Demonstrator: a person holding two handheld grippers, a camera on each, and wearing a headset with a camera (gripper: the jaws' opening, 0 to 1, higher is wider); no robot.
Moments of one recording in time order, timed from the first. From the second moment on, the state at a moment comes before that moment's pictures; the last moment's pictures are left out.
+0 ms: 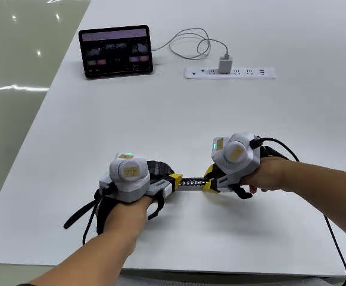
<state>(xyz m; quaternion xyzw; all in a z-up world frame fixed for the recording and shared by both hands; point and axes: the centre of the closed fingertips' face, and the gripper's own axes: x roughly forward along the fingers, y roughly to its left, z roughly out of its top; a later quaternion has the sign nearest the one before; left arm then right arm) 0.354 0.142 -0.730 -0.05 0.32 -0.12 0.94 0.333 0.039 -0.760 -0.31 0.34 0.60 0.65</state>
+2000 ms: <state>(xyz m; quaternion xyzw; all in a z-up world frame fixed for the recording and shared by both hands) 0.355 0.143 -0.729 -0.07 0.31 -0.13 0.94 0.332 0.068 -0.759 -0.30 0.33 0.61 0.66</state>
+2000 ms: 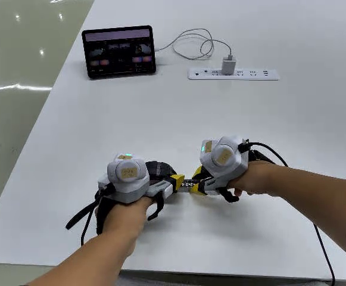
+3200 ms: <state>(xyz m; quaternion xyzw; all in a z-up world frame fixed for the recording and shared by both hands) 0.348 0.147 -0.727 -0.02 0.33 -0.07 0.94 0.331 0.064 -0.759 -0.28 0.33 0.59 0.68</state>
